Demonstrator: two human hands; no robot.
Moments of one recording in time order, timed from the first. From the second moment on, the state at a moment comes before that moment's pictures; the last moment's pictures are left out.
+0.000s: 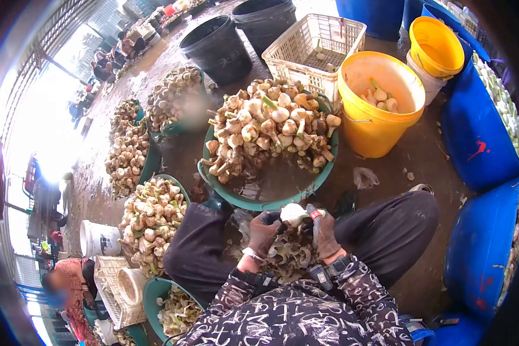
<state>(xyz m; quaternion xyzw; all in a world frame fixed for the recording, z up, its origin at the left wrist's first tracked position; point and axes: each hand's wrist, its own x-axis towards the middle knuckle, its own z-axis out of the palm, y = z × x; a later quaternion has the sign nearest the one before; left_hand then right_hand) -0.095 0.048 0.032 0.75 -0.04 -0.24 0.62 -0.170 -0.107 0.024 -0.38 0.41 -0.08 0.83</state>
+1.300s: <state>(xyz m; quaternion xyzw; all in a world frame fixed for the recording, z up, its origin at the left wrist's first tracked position) 0.164 0.082 -0.284 0.60 0.18 0.10 0.77 -0.149 -0.134 0.058 -0.73 0.21 0.05 0.65</state>
